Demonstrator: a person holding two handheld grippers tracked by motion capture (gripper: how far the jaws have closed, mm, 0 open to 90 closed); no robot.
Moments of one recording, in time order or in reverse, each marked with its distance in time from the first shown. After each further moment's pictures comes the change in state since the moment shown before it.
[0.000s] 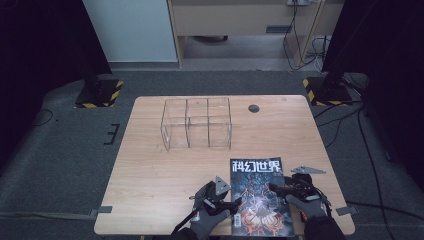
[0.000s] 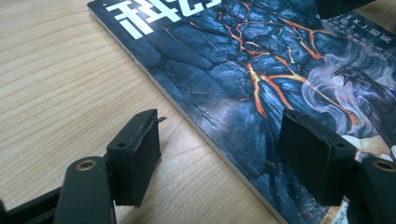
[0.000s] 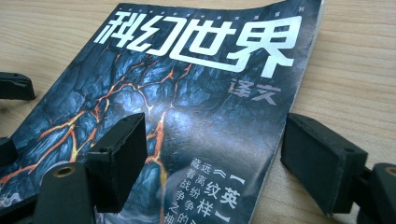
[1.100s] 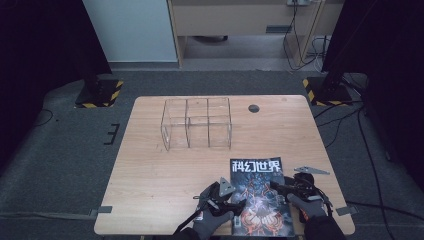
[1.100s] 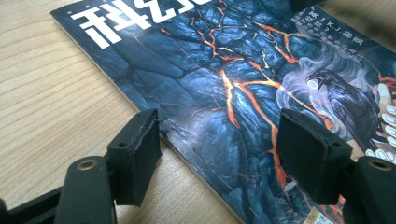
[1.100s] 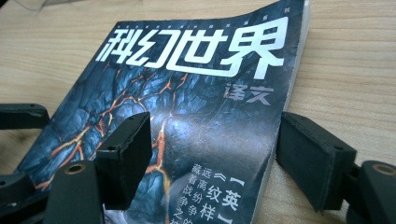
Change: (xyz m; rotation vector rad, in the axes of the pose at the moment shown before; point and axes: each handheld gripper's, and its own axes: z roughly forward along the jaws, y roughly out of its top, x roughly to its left) left arm -0.007 0.001 0.006 -0.014 -0.051 0.030; right arm -0.003 -0.001 -0.002 -0.036 0.012 0.095
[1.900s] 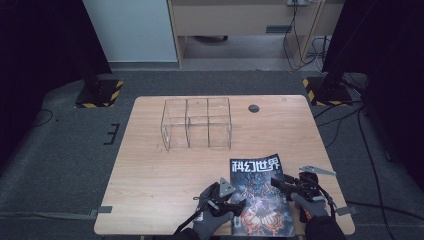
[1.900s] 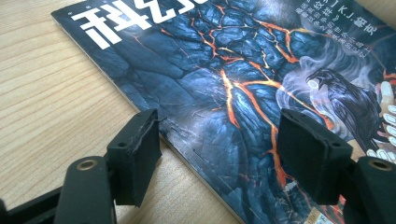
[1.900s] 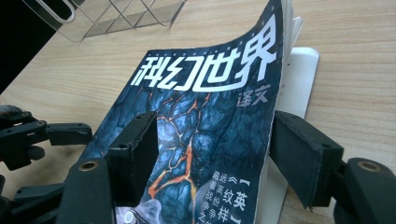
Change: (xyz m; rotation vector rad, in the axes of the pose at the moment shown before) left arm -0.001 0.000 0.000 0.000 0.006 0.003; right arm 0.002 0.004 -0.013 -0.074 0.090 0.038
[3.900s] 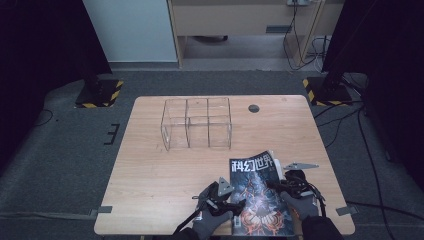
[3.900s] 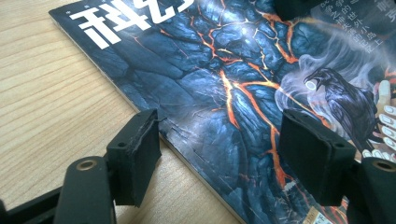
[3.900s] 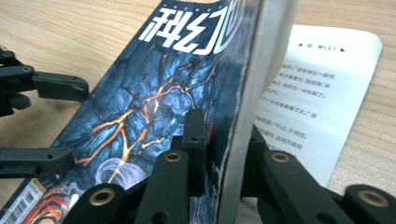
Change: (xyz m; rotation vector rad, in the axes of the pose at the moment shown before) left arm 0.004 0.000 -0.001 -0.009 -0.020 -0.028; right arm 0.022 0.010 0.019 0.192 -0.008 -0.159
